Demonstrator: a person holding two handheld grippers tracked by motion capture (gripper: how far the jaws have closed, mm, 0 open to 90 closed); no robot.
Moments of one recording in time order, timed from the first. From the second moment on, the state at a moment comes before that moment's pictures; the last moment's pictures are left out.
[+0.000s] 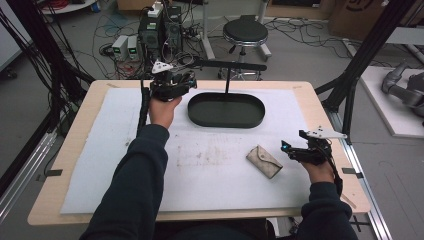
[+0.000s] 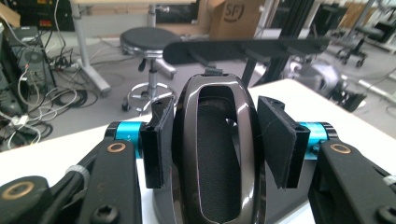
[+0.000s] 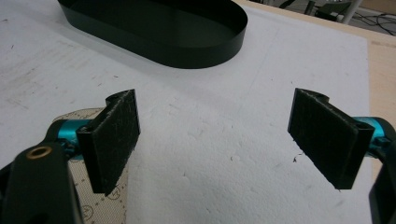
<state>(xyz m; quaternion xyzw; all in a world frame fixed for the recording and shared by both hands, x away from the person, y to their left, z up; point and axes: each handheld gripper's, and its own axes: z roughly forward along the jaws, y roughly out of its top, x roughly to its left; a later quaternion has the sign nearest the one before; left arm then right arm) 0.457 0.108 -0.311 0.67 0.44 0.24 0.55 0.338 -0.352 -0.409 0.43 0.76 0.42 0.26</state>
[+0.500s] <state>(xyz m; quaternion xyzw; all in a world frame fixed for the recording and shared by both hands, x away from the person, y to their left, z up) 0.483 0.096 -0.290 0.67 0.44 0.24 0.55 0.338 -0.355 -0.410 0.44 0.75 0.42 0.25</state>
